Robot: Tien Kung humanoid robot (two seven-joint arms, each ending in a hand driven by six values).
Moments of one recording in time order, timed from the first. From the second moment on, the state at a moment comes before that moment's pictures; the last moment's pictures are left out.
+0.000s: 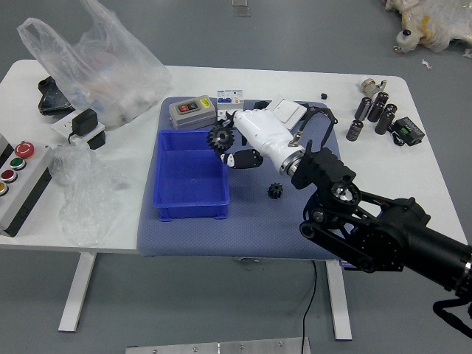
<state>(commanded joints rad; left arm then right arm) -0.06 0.08 -1.46 -0.18 1.38 0.10 0.10 0.76 -0.17 0.43 1.27 -1.90 -0.34 -0.18</state>
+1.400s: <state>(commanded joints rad) -0.05 0.08 -1.47 -0.18 1.38 0.10 0.11 0.77 -0.13 0.37 1.22 -2.21 -0.16 -0.32</state>
